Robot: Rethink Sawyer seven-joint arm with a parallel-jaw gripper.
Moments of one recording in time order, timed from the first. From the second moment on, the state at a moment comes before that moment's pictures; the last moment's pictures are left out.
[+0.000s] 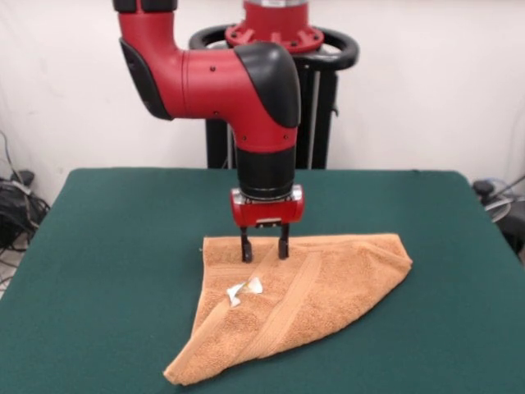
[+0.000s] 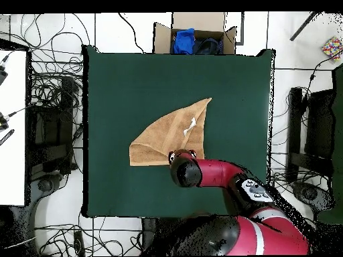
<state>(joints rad) -0.49 -0.45 0.15 1.86 -0.40 0.08 1.57</state>
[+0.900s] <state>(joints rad) -0.48 -0.46 0.15 1.91 -0.40 0.02 1.57</state>
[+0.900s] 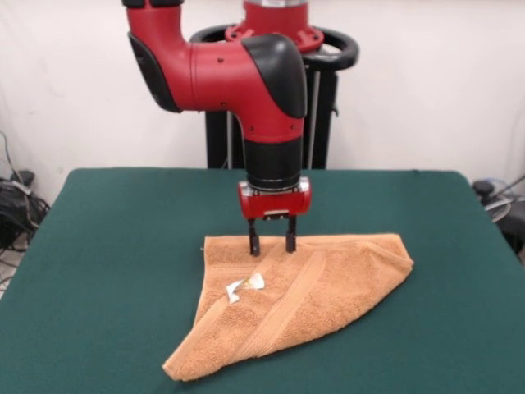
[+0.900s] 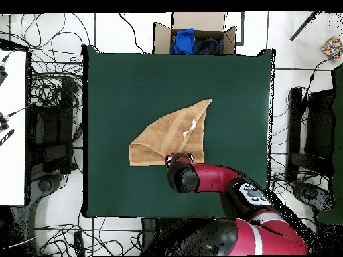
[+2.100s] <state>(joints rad) -0.44 -0.44 0.13 1.91 -0.40 -0.04 1.57</state>
